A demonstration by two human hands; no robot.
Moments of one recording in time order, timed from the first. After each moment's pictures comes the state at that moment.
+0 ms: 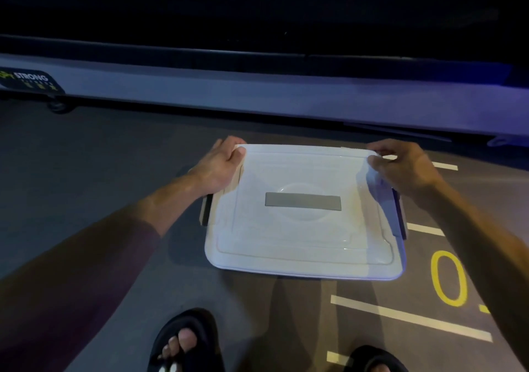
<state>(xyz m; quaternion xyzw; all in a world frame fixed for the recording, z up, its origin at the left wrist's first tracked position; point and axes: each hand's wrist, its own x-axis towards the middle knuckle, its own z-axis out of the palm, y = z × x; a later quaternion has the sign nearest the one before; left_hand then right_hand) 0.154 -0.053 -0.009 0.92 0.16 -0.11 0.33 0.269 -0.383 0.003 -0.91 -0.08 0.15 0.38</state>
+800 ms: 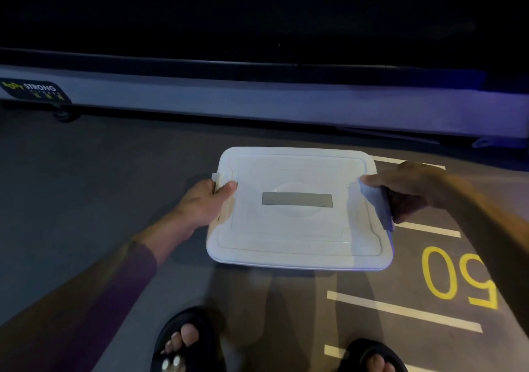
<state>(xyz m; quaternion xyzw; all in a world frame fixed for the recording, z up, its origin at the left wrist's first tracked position) 0.086 -0.074 0.006 0.82 0.32 -0.15 0.45 0.244 -0.395 0.052 -0.86 0.11 0.42 0.28</state>
